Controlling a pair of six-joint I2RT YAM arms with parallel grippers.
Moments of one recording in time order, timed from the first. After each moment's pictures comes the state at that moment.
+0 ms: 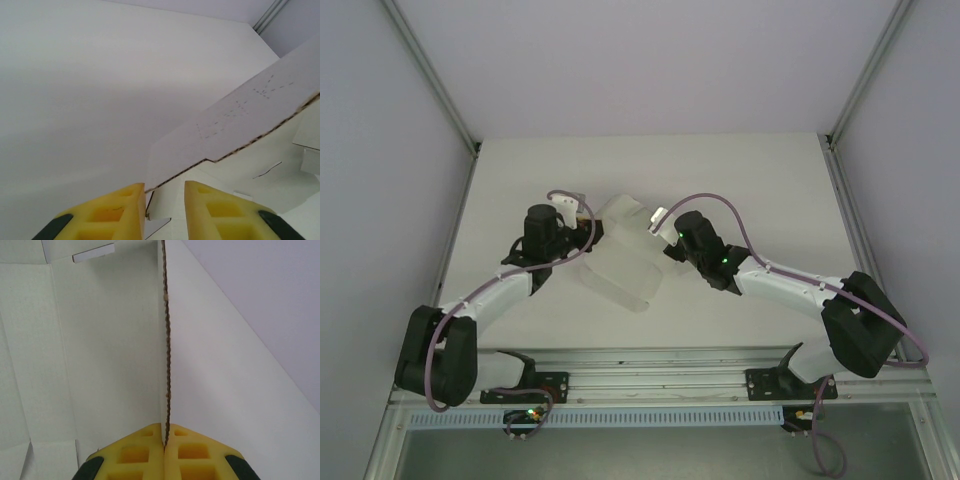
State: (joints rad) left arm -0.37 1.29 0.64 0.21 0.35 -0.32; right arm 0.72 1.45 0.85 0.06 0.34 -0.45
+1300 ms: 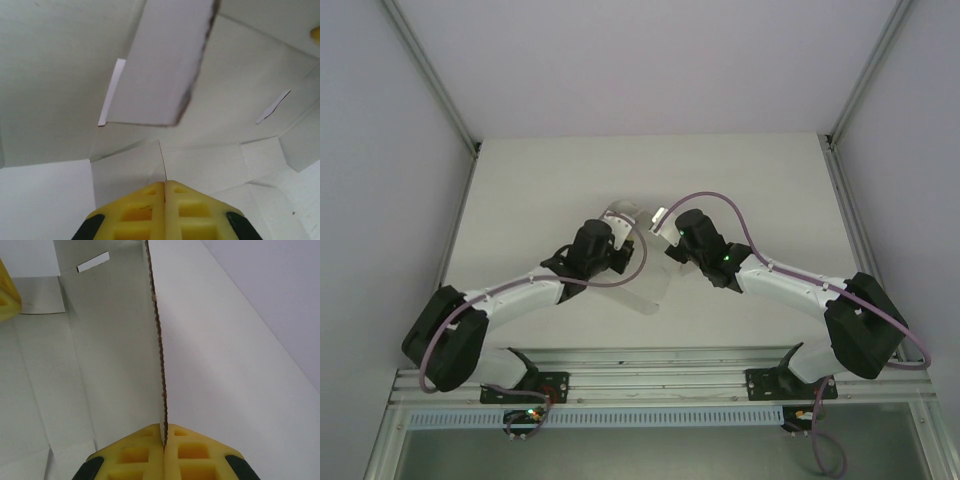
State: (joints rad) left arm -0.75 1.40 0.70 0.13 -0.05 -0.04; right arm 0.71 1.44 0.87 -0.02 0.30 -0.43
